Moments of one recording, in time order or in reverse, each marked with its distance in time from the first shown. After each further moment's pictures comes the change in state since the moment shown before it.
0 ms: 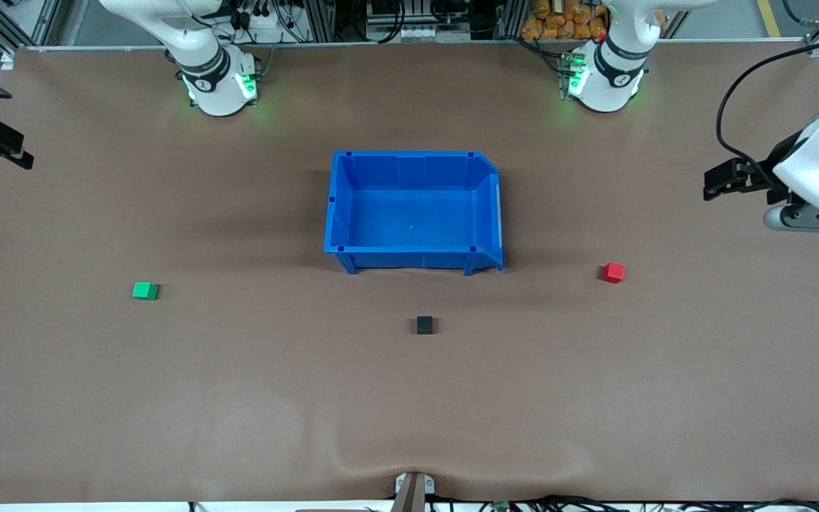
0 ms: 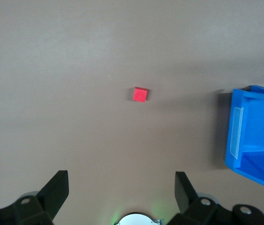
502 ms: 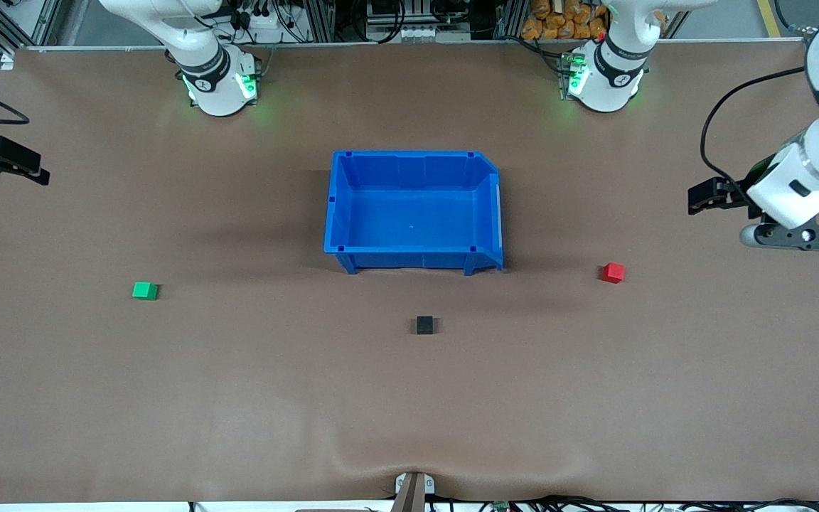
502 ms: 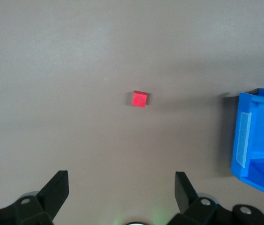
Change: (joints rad) left arm -0.001 0.003 -0.002 -0.112 -0.001 0.115 0.000; right arm 0.000 0.063 0.002 -0.004 0.002 0.001 0.000
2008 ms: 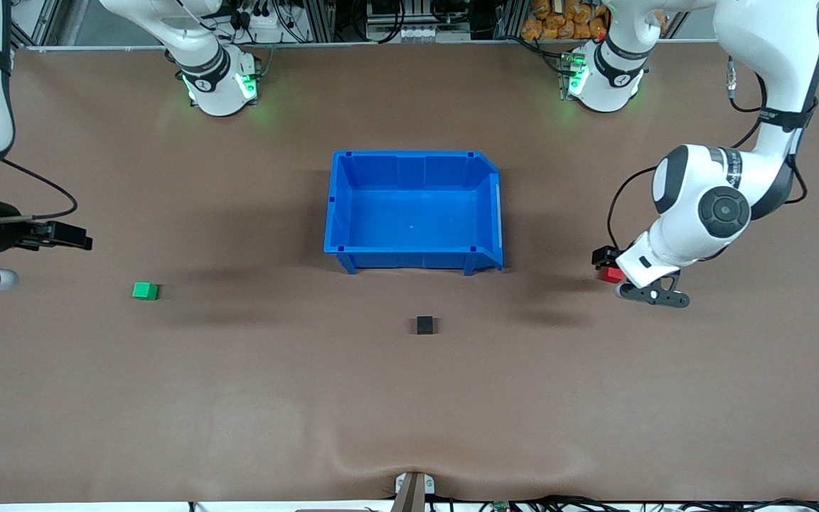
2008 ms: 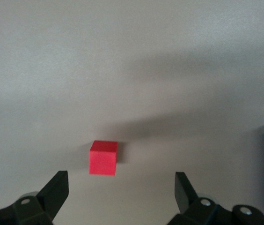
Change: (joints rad) left arm -0.022 0.214 -0.047 -0.419 0.000 0.699 0.011; right arm -0.015 0.206 -0.008 -0.030 0.035 0.183 0.001
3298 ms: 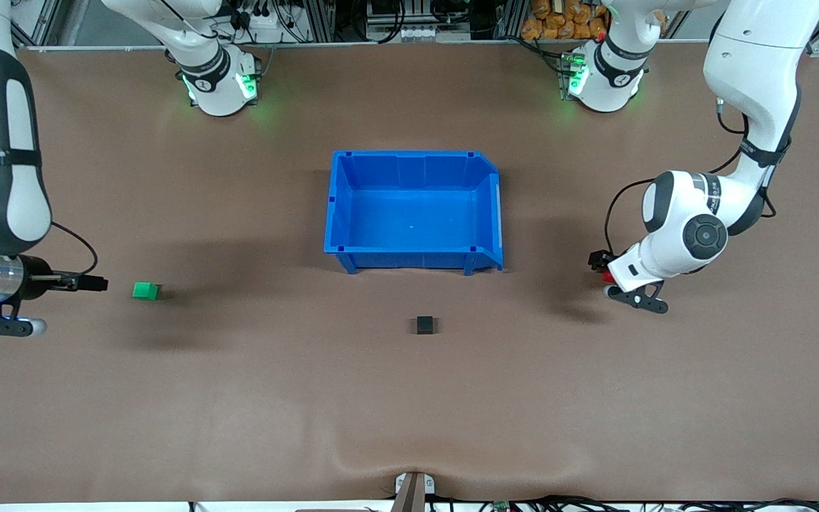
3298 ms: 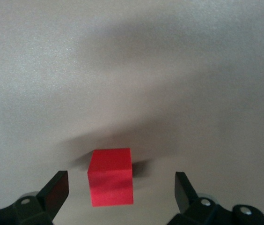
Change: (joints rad) left arm 0.047 0.154 0.001 -0.015 0.000 0.085 0.139; right arm -0.076 0.223 -0.004 -0.026 0.000 0.211 0.000
